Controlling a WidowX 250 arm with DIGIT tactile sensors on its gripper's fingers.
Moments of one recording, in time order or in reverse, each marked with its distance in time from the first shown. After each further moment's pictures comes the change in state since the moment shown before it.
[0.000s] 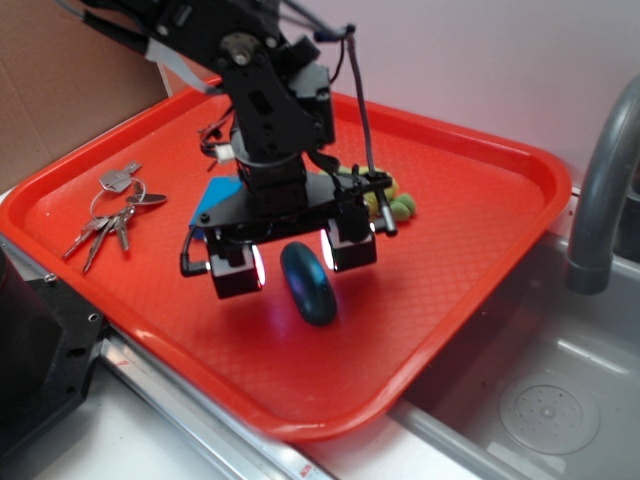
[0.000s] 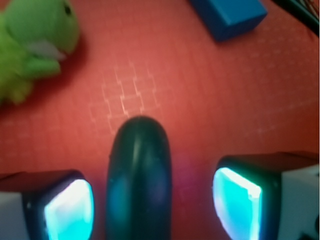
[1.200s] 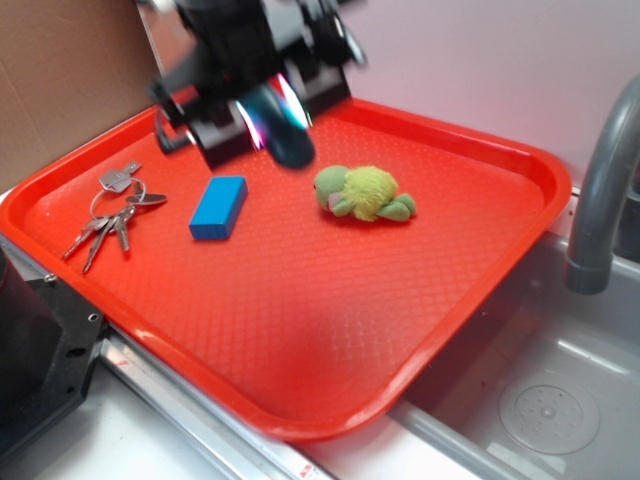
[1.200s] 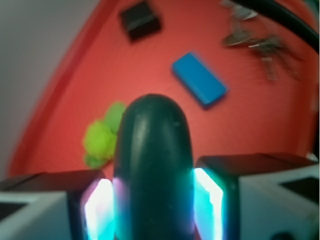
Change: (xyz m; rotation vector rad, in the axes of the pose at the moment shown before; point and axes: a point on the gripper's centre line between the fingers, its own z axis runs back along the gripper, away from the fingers) arm 0.018 -0.002 0.124 -0.201 -0.184 0.298
